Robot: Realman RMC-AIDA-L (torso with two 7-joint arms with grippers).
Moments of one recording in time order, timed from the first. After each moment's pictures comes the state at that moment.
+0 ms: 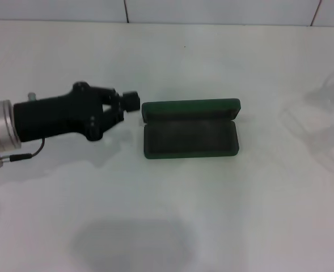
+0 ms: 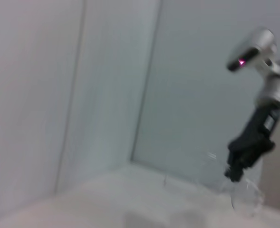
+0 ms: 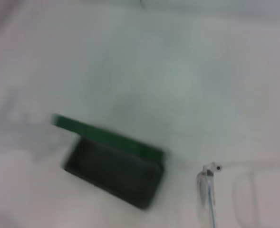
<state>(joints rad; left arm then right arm) -0.75 -2.07 2.84 -0.56 -0.43 1.90 -1.09 0.62 1.99 -0.71 -1.49 -2.43 -2.00 2.51</state>
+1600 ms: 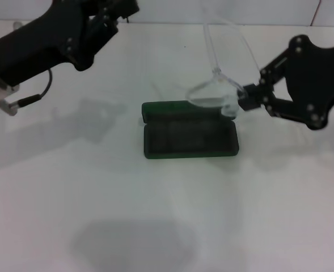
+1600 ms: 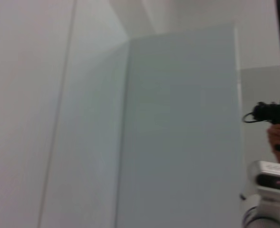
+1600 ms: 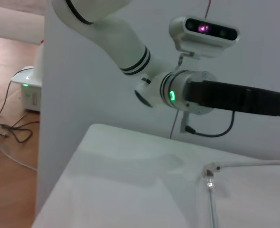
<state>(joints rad) -0.77 -1.98 2.85 -0.27 -0.73 2.04 -0.98 0.54 2.02 -1.07 -1.51 -1.80 -1.82 1.65</state>
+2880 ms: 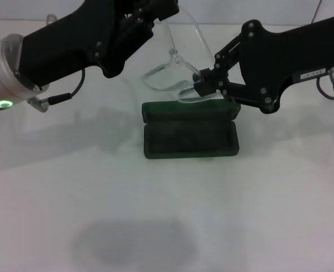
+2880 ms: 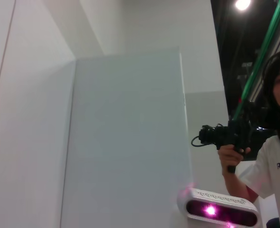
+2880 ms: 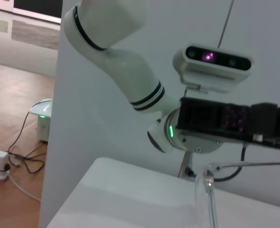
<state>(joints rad) -0.82 -1.95 2.85 -0.07 -0.66 2.04 -0.88 0.68 2.02 -1.13 -1.23 -1.73 -1.72 1.49</state>
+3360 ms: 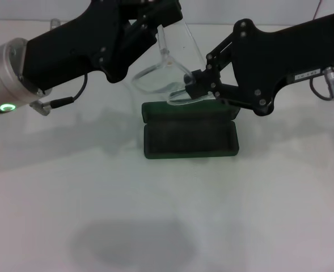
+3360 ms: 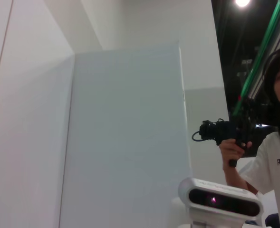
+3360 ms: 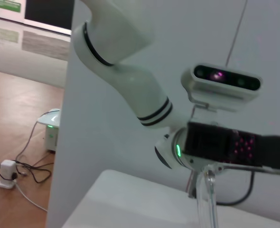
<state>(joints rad) -0.82 -1.96 2.84 -0.08 -0.64 2.04 -0.88 0.69 2.02 -1.15 -1.22 -1.69 -1.73 1.47</state>
